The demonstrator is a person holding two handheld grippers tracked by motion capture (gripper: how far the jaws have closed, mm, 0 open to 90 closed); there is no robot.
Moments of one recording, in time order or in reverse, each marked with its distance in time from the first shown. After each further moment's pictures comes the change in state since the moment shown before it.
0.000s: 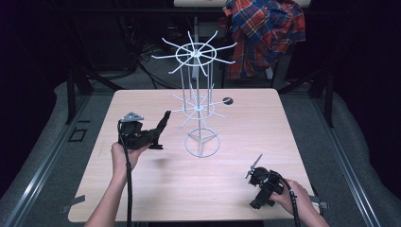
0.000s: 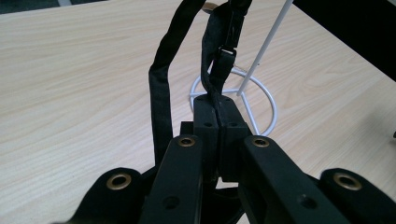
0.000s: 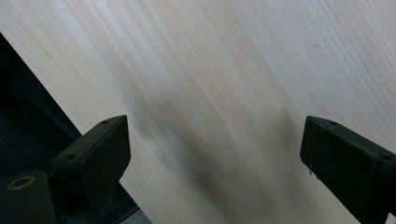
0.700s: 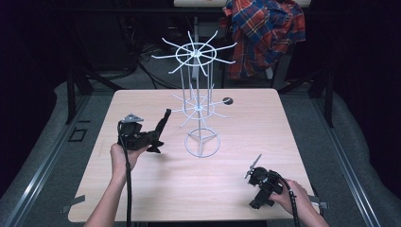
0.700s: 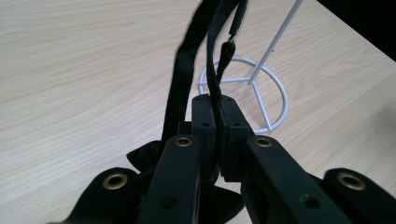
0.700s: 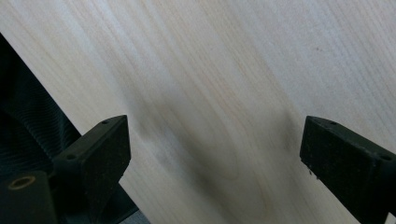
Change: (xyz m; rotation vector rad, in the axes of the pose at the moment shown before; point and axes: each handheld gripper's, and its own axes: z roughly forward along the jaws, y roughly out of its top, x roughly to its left) left arm 0.007 -0.006 0.004 0.029 0.018 -0.015; right arm 0.001 0.001 0.000 0.006 0.002 -0.007
